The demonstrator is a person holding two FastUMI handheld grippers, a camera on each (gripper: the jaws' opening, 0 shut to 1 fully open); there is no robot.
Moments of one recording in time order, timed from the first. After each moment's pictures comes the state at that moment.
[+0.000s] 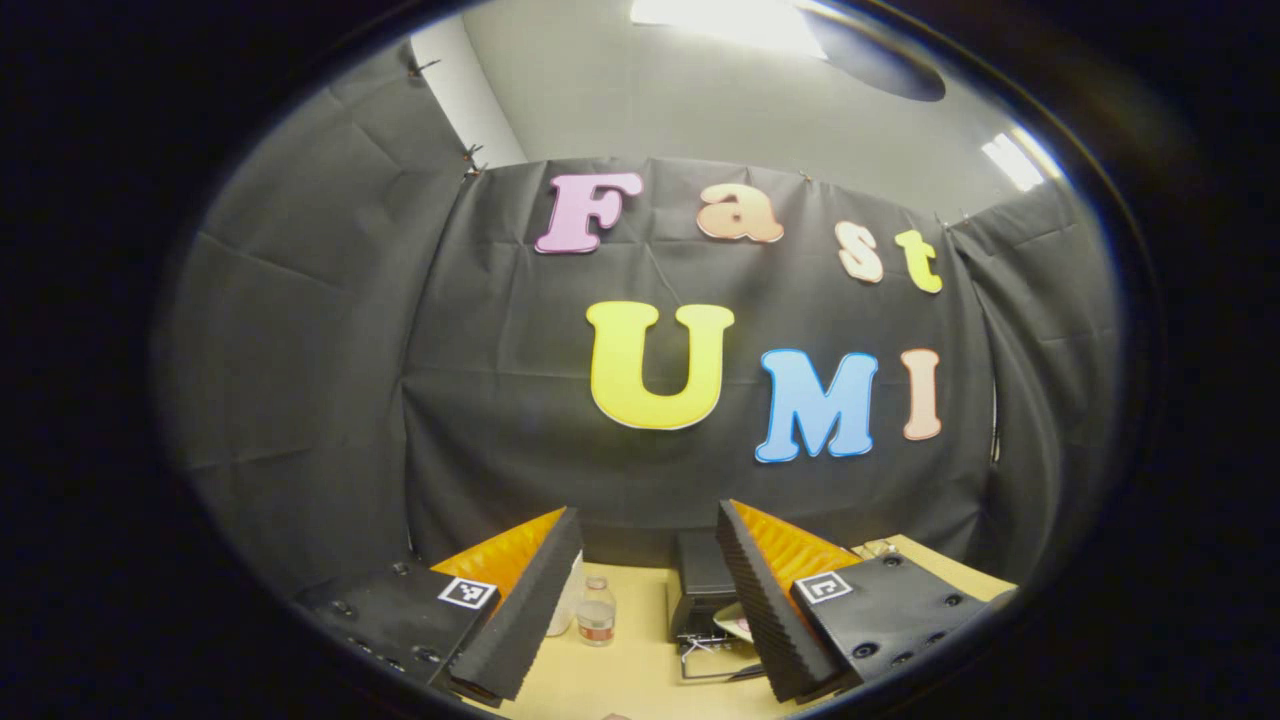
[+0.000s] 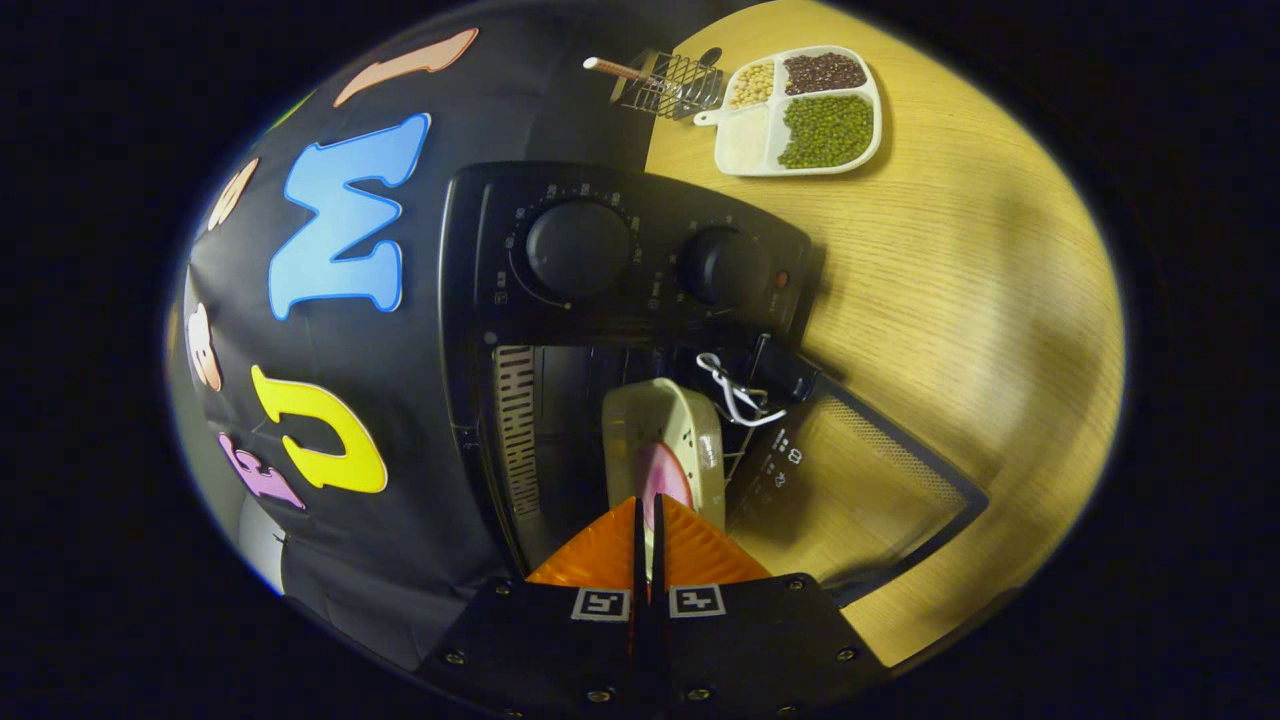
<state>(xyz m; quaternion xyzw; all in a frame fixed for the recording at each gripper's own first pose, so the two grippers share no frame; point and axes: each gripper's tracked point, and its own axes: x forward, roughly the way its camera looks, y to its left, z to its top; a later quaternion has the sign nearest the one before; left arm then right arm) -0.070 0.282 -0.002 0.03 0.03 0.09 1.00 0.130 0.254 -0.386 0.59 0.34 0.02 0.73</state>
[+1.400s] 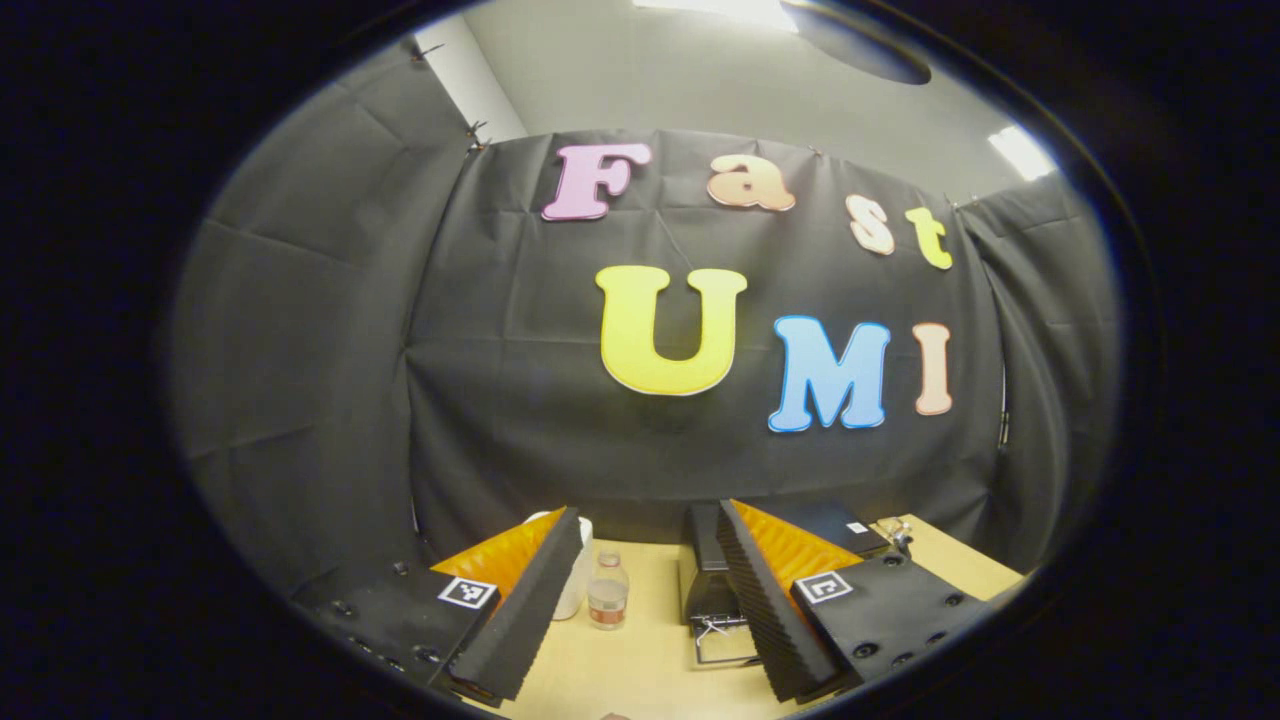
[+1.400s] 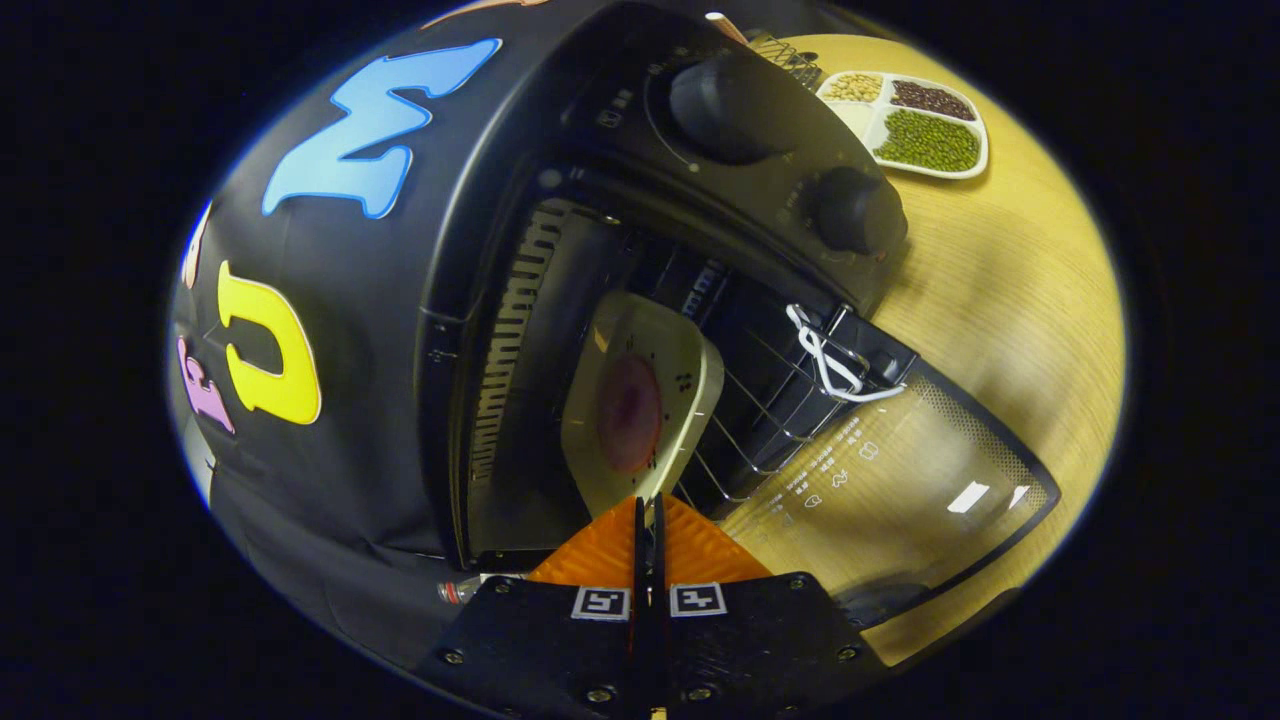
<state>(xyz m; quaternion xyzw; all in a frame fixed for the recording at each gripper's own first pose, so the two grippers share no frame) -0.059 0.289 -0.042 0.02 0.07 0.09 0.99 0.147 0.286 -0.401 0.49 0.39 0.02 0.78</state>
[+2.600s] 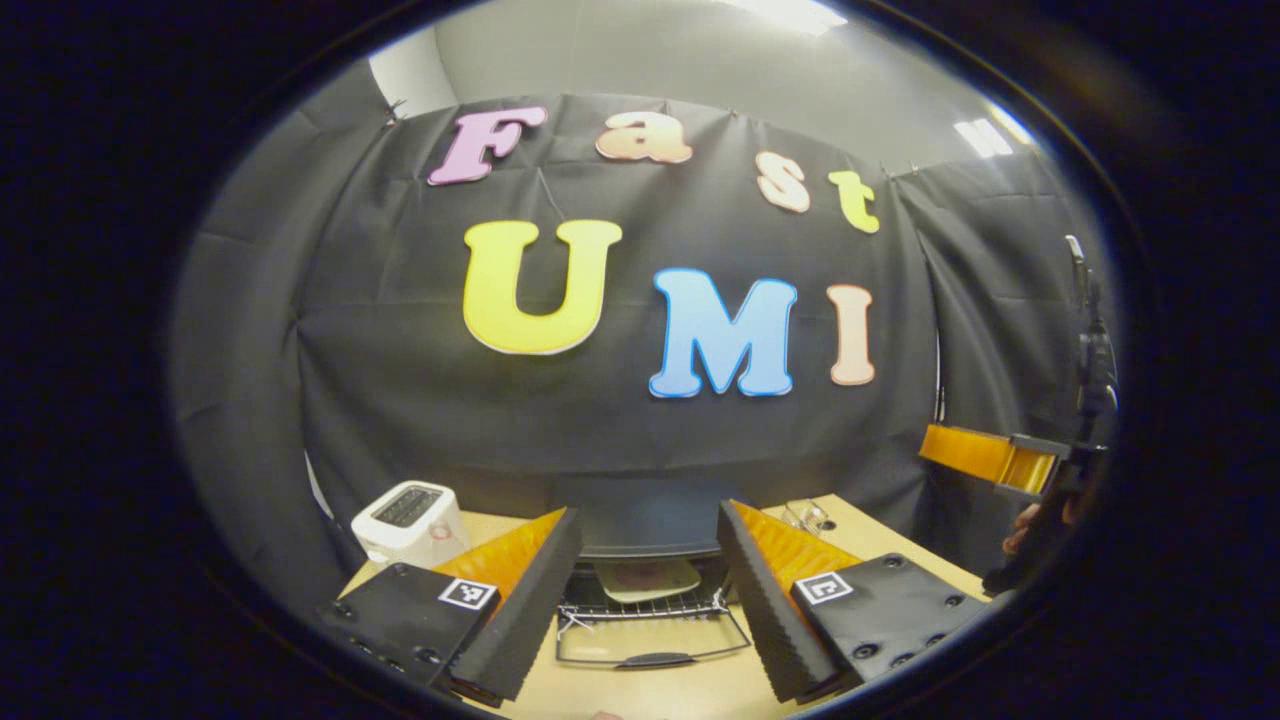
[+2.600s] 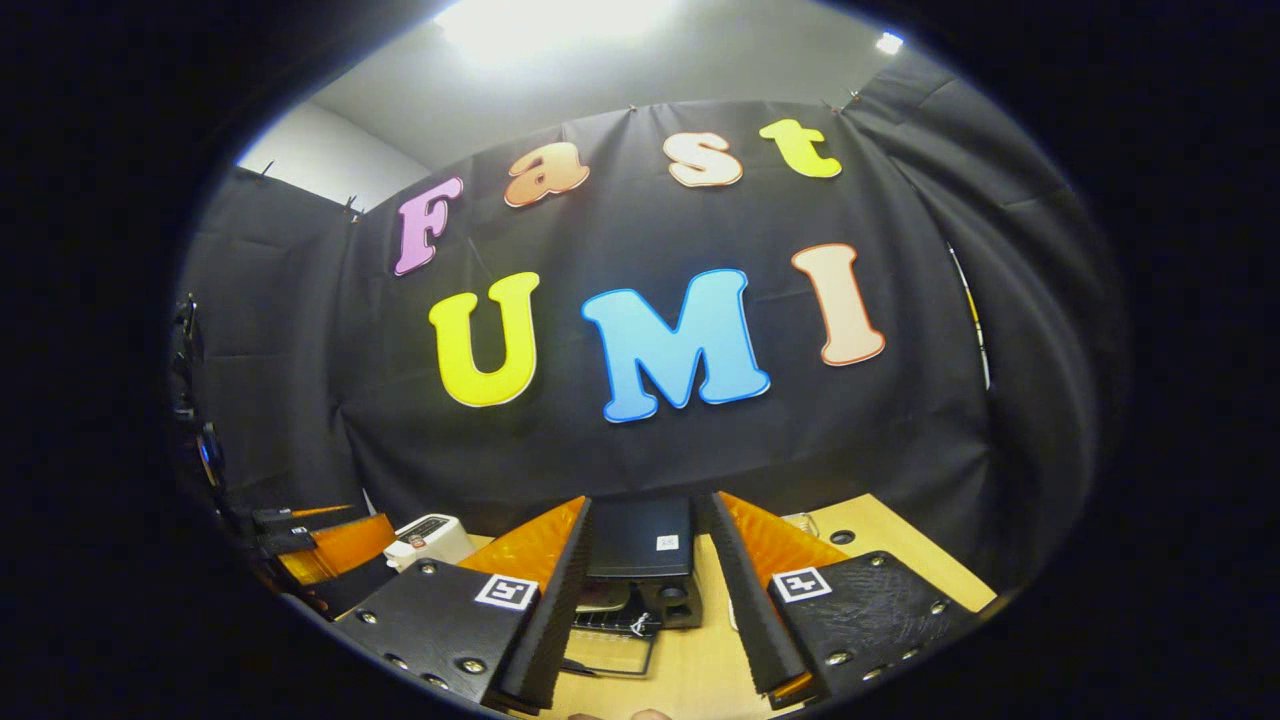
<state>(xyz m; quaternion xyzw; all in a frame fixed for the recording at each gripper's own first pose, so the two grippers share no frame) 0.012 0.109 -0.125 0.01 0.14 -0.01 0.99 0.022 0.085 -0.061 0.04 0.05 0.08 0.99</state>
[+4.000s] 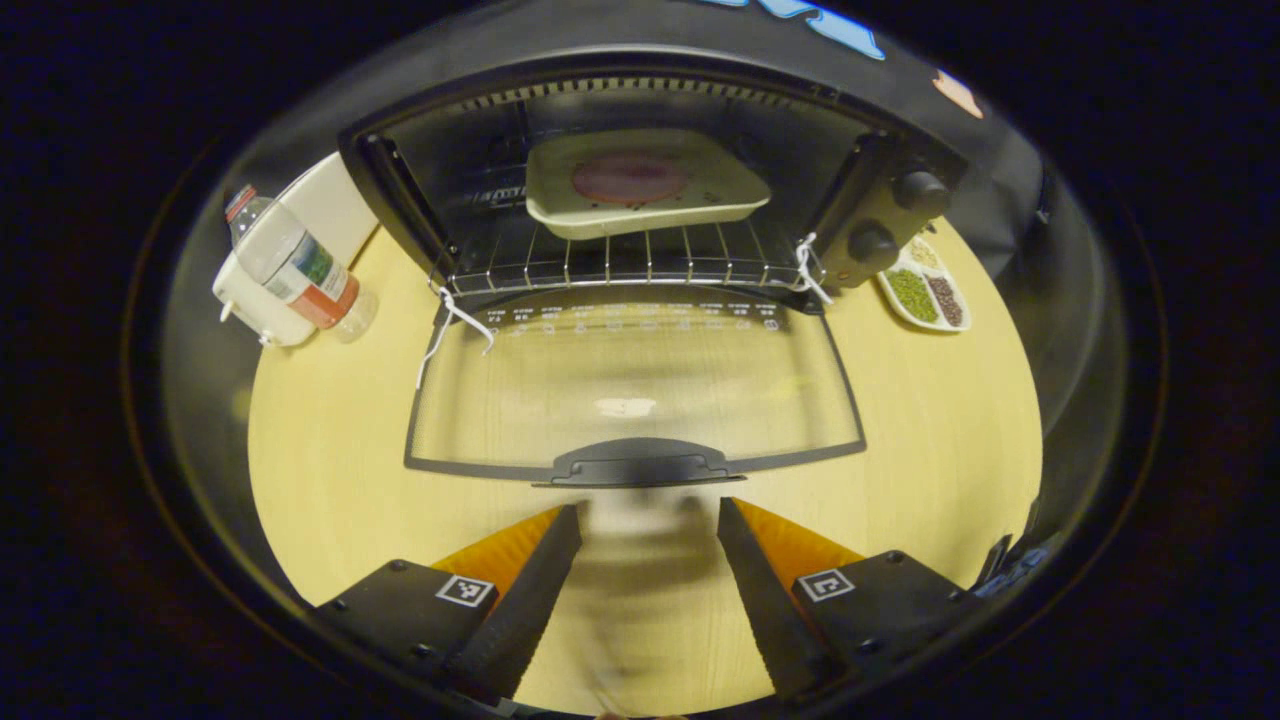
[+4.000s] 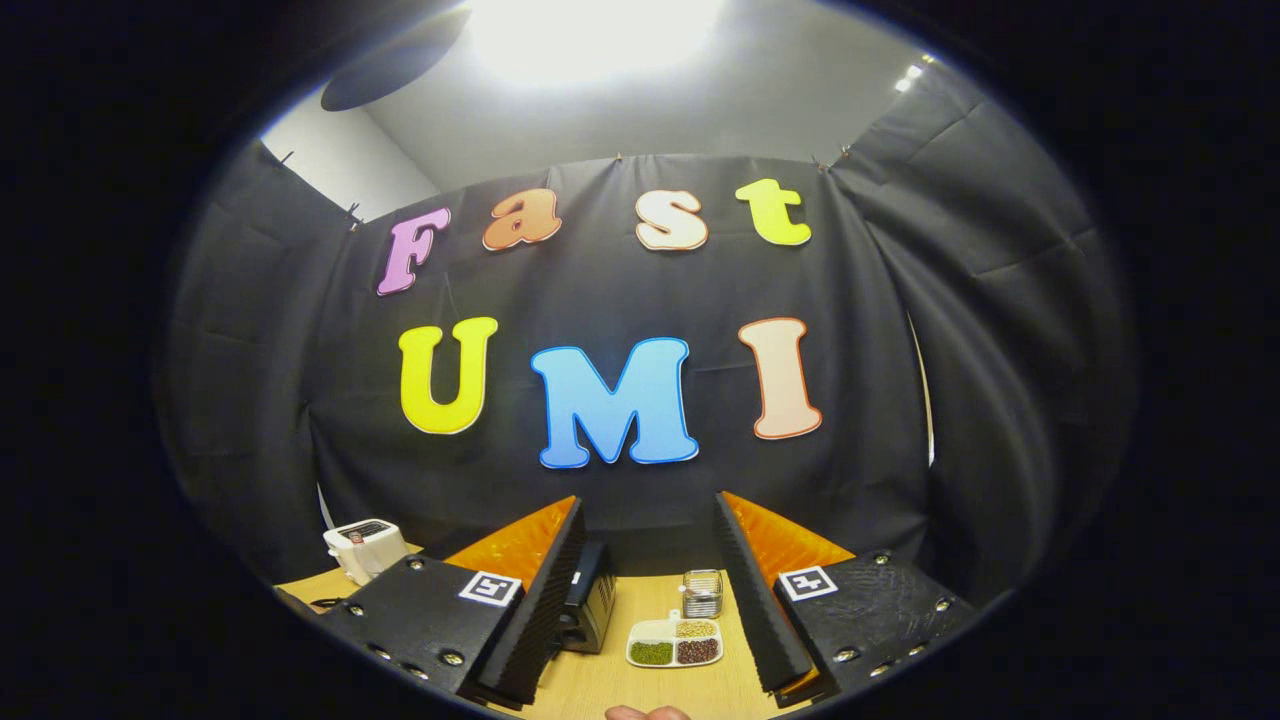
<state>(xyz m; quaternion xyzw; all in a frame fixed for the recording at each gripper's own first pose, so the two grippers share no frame) -0.011 0.102 -0.491 -0.01 0.62 0.03 0.78 0.013 -0.012 -0.027 -0.01 -0.03 0.05 1.00</state>
